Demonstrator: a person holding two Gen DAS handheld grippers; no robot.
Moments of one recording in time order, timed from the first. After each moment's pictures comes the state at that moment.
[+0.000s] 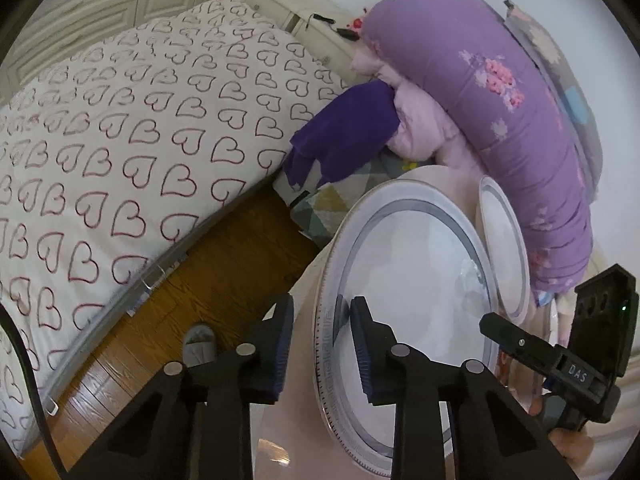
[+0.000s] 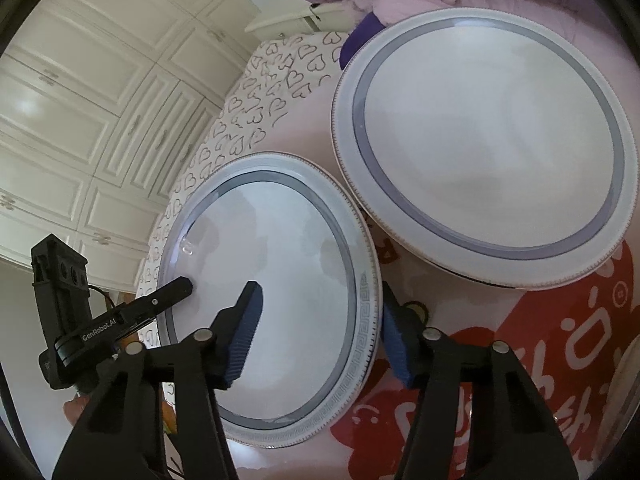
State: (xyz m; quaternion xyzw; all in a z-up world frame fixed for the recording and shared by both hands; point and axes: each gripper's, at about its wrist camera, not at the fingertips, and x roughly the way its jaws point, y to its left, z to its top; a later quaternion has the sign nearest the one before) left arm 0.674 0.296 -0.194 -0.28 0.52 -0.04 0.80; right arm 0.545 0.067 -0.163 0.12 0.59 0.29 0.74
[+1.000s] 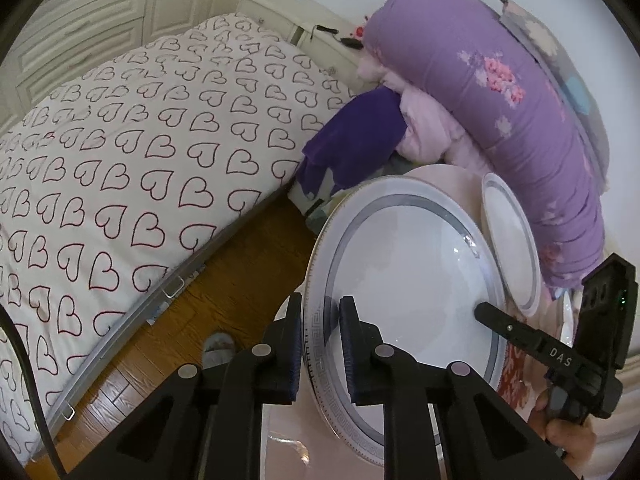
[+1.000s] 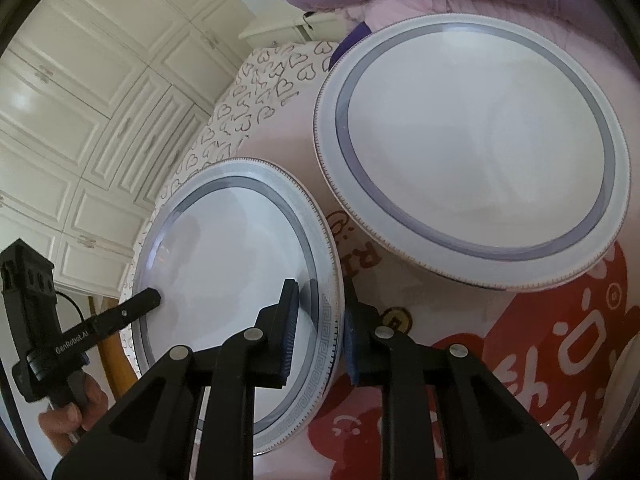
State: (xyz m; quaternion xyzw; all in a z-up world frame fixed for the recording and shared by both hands) left arm 0.652 0.280 -0.171 -0.26 0.52 -0.01 0.82; right arm 0.533 0.075 -0.163 0.10 0.58 0.27 0.76
